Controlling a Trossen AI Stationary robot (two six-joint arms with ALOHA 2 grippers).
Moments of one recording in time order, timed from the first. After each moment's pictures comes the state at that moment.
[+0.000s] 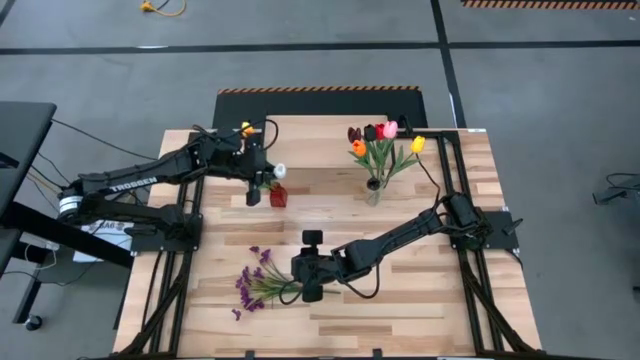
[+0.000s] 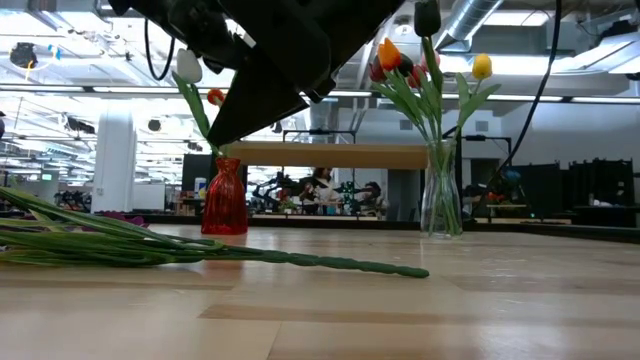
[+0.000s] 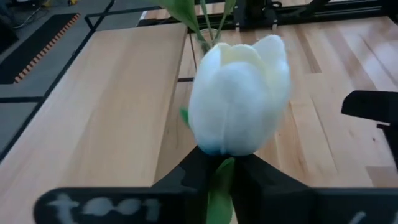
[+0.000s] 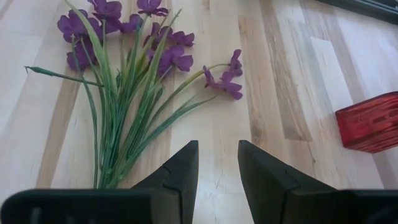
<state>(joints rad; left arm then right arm) 0.38 1.05 0.90 -0.34 0.21 0.27 0.37 2.13 1.58 -0.28 0.42 0.03</state>
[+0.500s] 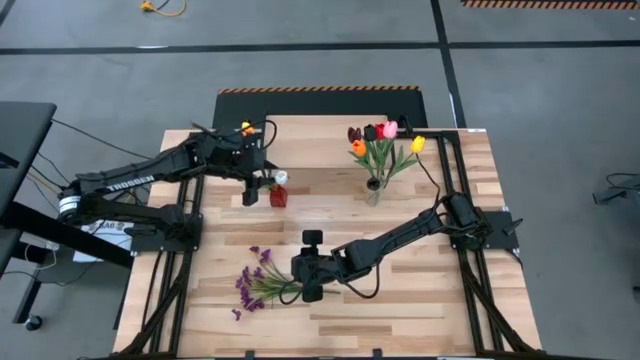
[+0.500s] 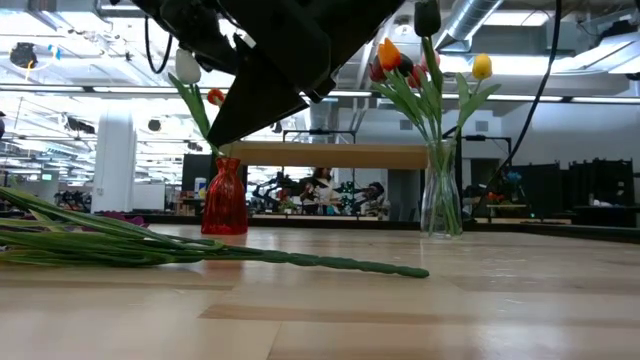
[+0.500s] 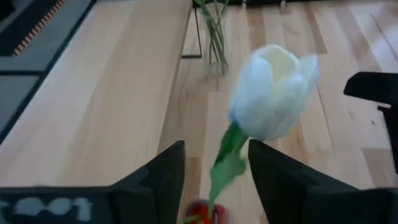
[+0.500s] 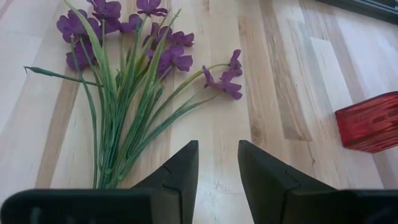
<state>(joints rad) 0.38 1.05 0.96 -0.50 0.17 0.25 0.37 2.13 1.58 -0.28 0.42 0.03</state>
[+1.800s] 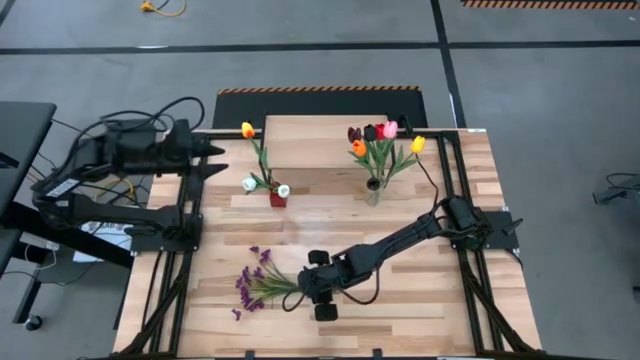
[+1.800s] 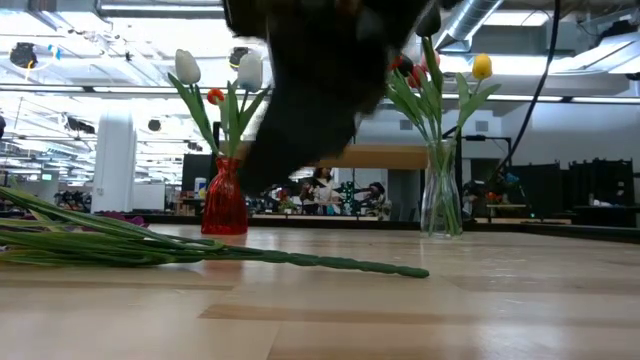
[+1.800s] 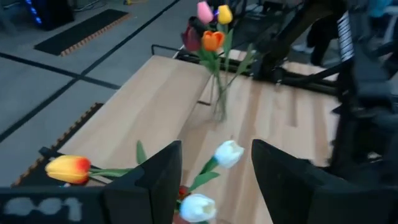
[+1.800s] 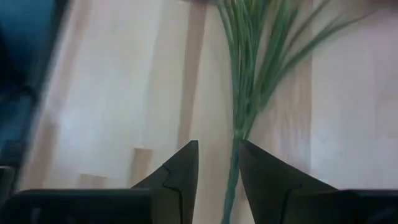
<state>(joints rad) 0.19 0.79 1.37 -0.97 -0.10 -0.11 0.39 2.16 1.58 -0.39 0.00 0.24</state>
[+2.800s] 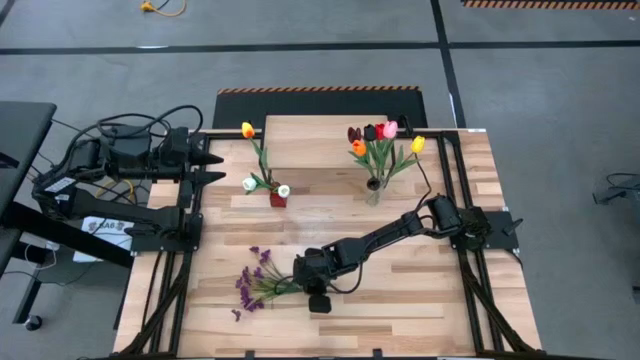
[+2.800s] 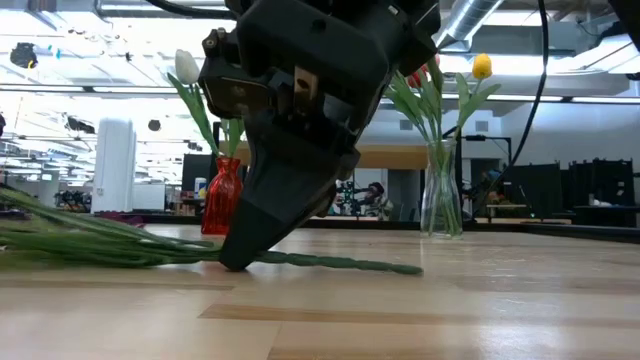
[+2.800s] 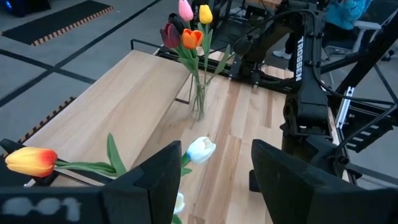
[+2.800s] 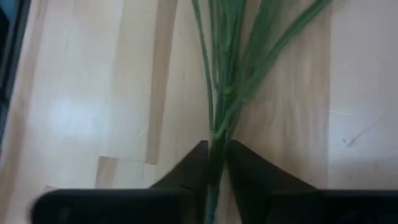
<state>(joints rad) 0.08 0.78 1.37 -0.98 -0.12 -0.22 0.31 2.30 1.59 -0.35 -0.18 0.25</state>
